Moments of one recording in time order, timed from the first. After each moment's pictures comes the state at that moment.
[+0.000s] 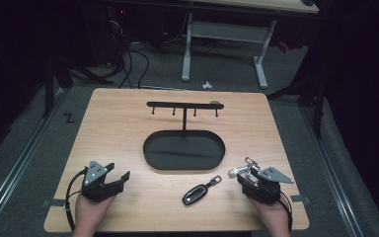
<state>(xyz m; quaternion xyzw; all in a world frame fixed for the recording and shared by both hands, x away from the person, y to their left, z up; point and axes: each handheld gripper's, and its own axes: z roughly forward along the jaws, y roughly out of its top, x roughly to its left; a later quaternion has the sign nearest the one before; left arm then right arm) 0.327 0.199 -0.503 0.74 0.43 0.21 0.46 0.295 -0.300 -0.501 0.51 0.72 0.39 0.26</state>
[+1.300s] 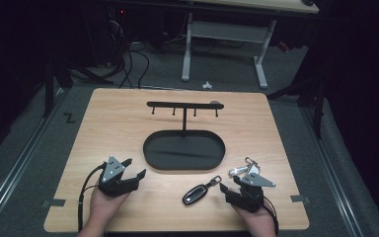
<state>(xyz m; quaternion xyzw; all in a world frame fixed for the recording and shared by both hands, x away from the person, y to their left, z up) 0.339 0.159 -0.501 0.77 0.36 0.21 0.48 0.284 -0.253 -0.509 0.49 0.75 0.39 0.20</state>
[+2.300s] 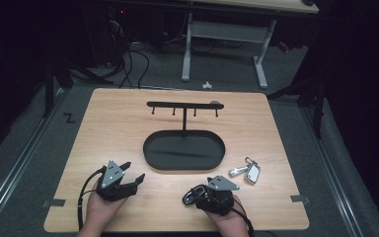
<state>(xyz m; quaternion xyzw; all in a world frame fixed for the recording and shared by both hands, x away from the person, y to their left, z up) 0.325 0.163 -0.500 0.78 0.35 0.22 0.47 0.285 -0.171 -0.518 0.44 0.78 0.38 0.21</state>
